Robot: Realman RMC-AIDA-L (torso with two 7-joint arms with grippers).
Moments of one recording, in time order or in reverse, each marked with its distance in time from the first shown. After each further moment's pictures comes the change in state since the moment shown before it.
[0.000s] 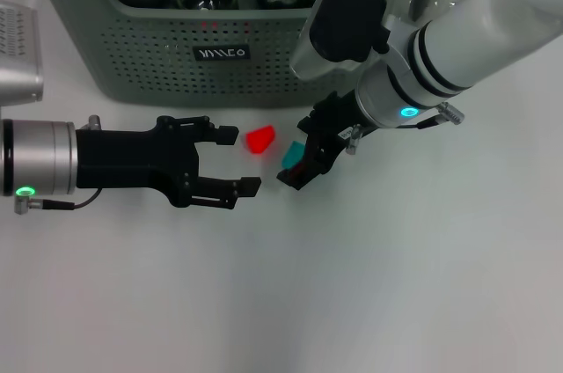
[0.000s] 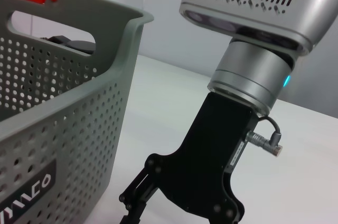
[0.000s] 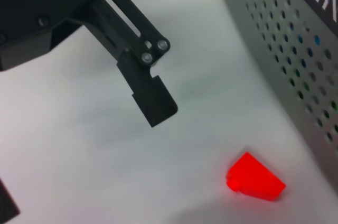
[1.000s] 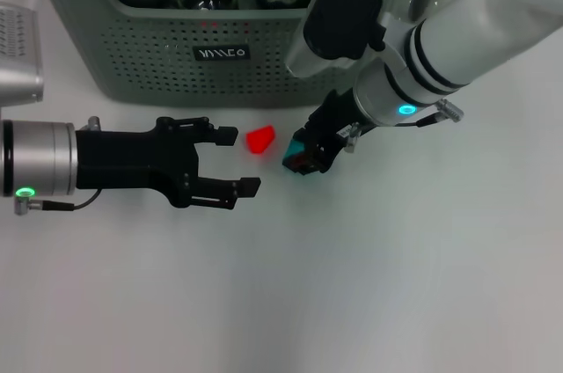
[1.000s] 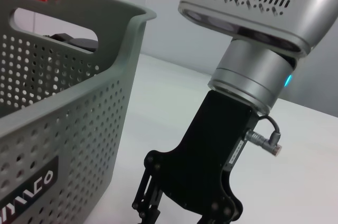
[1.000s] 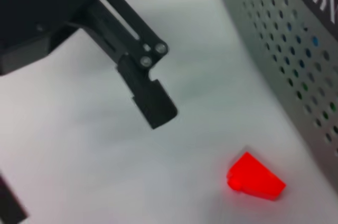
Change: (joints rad) left arm 0.002 0.000 0.001 -0.004 0.000 -0.007 0.000; right arm 0.004 -0.010 -0.051 -0.027 -0.003 0.003 0.064
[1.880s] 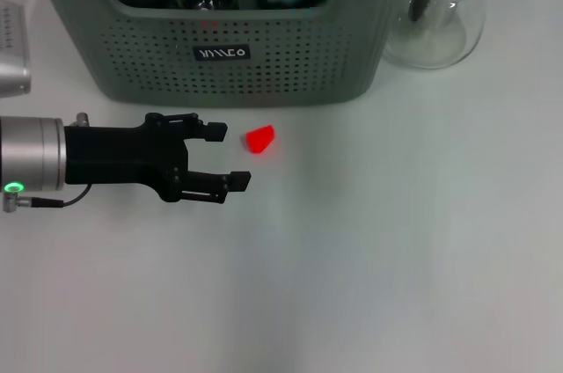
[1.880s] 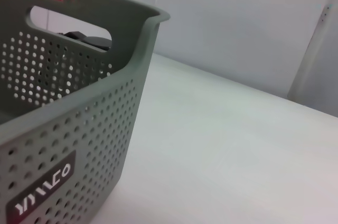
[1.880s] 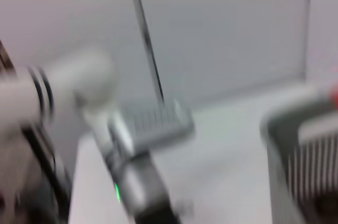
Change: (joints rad) left arm 0.006 0.011 -0.005 0.022 0.000 0.009 -0.039; right arm -0.006 -0.056 0.818 -0.623 0.127 -0.831 0.027
